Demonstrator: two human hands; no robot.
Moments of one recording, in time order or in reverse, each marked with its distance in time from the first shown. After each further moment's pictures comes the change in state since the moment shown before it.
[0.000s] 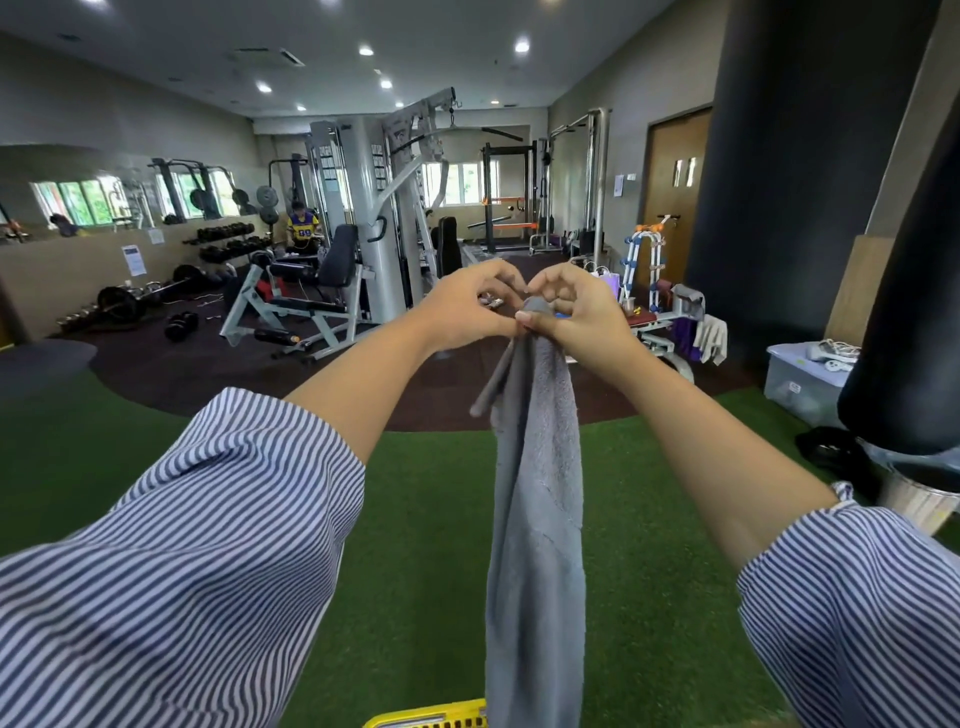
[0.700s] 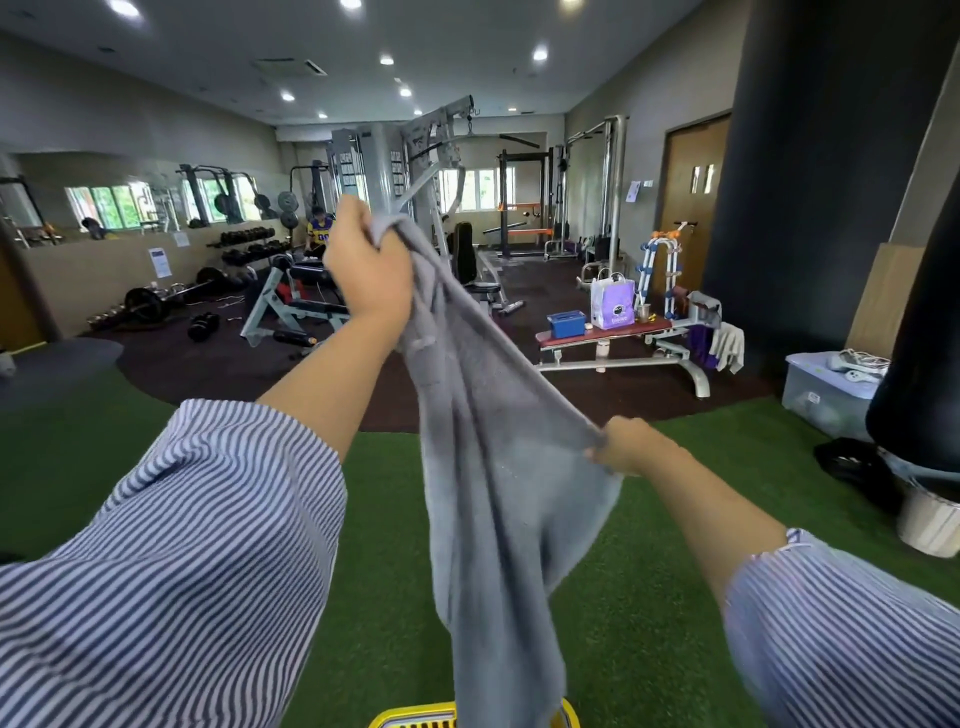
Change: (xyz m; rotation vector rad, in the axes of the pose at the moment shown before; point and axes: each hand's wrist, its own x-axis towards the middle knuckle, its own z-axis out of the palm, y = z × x) left_hand -0.034 0.020 -0.048 -0.104 1.094 -0.015; right_hand -0.071 0.082 -0.007 -0.966 -0.406 0.656
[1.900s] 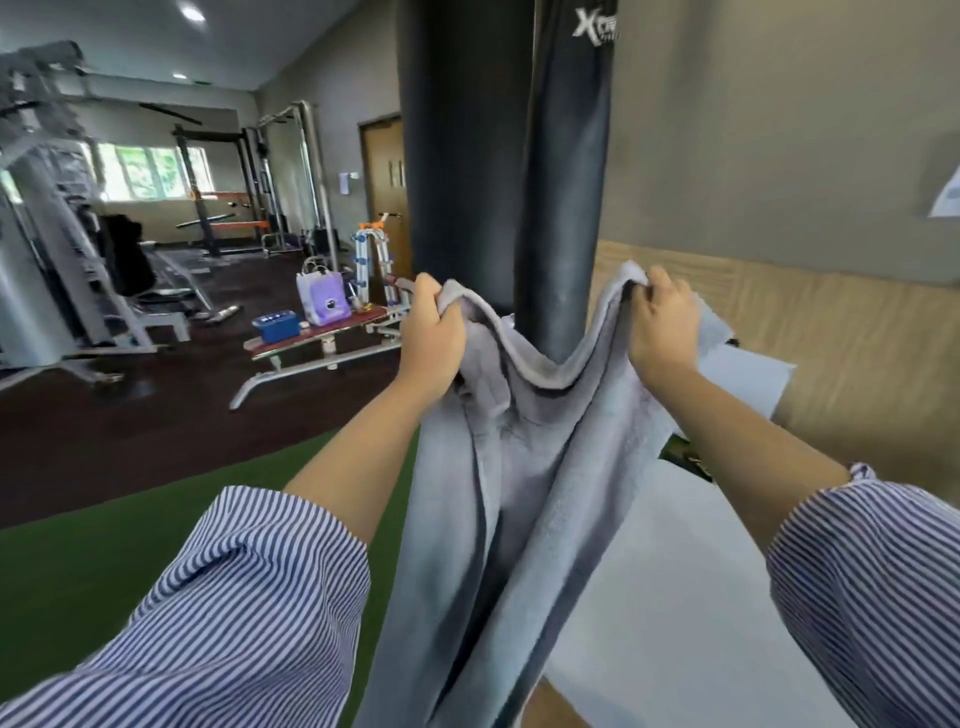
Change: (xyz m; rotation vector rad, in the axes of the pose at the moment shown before) left_hand -0.331 0.174 0.330 -0.343 -0.851 -0.135; right_hand -0.153 0.411 -0.187 0.369 1.135 0.313
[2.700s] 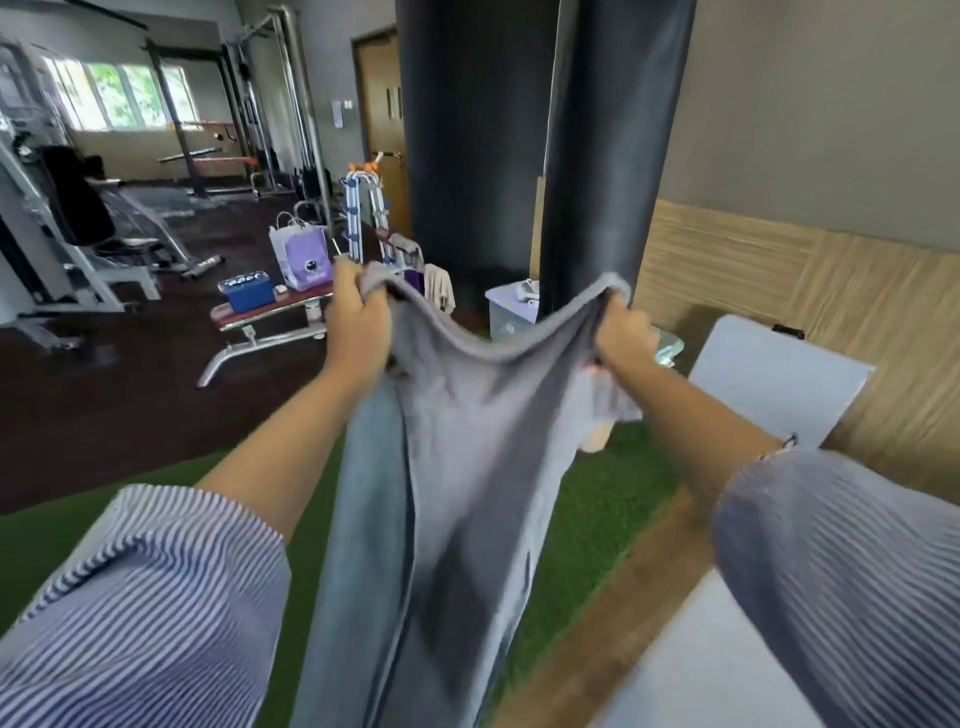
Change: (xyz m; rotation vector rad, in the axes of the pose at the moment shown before) left_hand 0.277 -0.227 0.108 -0.024 0.163 -0.127; right_hand 0.221 0.138 0.321 -0.013 -0.357 0.509
